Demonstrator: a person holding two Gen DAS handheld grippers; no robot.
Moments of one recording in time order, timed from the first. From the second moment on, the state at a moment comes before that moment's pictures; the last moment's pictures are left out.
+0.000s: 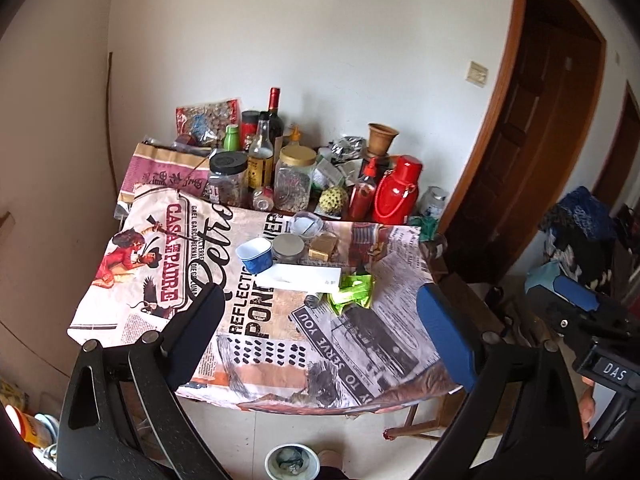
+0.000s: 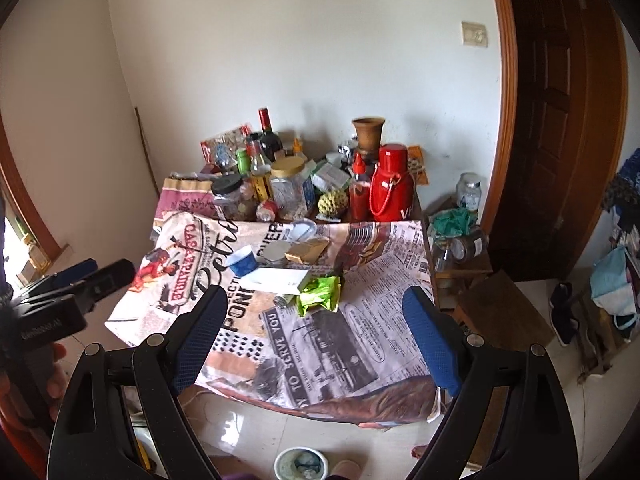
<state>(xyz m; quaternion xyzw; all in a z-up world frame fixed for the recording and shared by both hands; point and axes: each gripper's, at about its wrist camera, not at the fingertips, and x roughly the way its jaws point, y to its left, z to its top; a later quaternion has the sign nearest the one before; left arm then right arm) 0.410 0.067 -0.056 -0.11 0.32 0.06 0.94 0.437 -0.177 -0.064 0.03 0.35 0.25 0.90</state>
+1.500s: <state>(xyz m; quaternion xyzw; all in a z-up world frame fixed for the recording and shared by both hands) 0.701 0.225 -0.297 -0.19 0.56 -0.01 0.81 0.609 -0.084 -0.278 0.18 0.59 0.07 0.79</state>
